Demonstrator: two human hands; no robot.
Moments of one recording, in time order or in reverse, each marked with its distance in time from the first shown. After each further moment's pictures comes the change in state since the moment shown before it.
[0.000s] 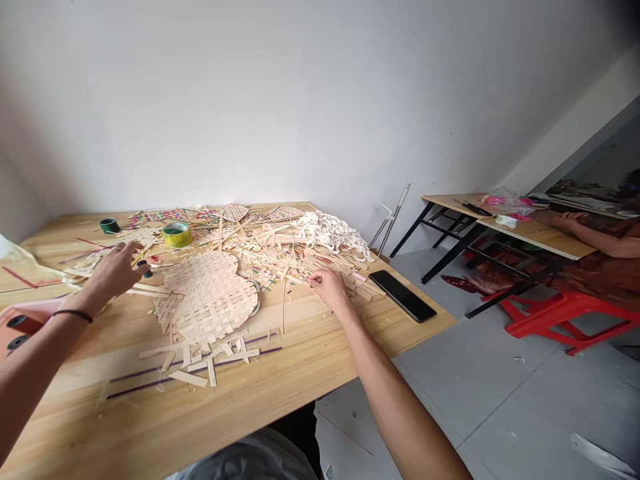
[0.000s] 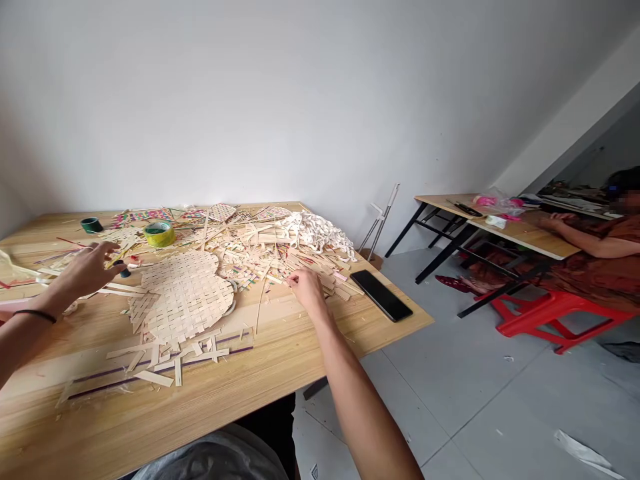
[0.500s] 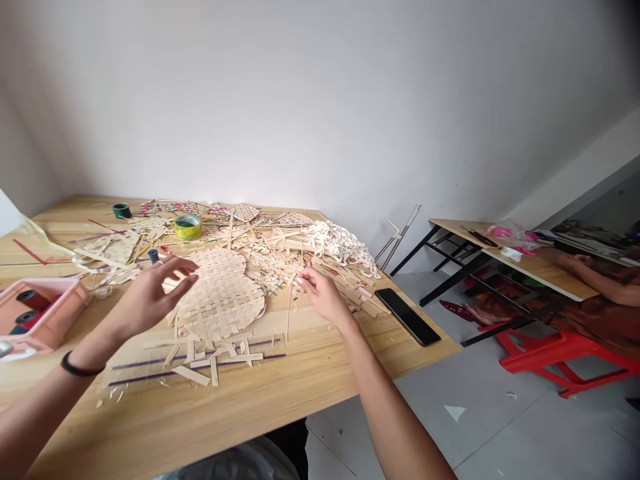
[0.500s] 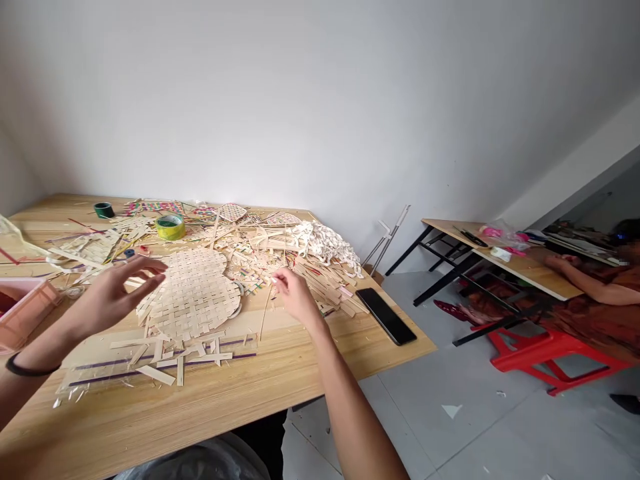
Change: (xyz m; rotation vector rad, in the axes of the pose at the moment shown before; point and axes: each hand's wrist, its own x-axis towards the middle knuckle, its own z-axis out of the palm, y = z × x) left_hand -0.080 0.095 -0.003 -0.436 -0.055 0.102; right_hand -0.015 -0.071 -0.017 0.228 -0.161 -0.202
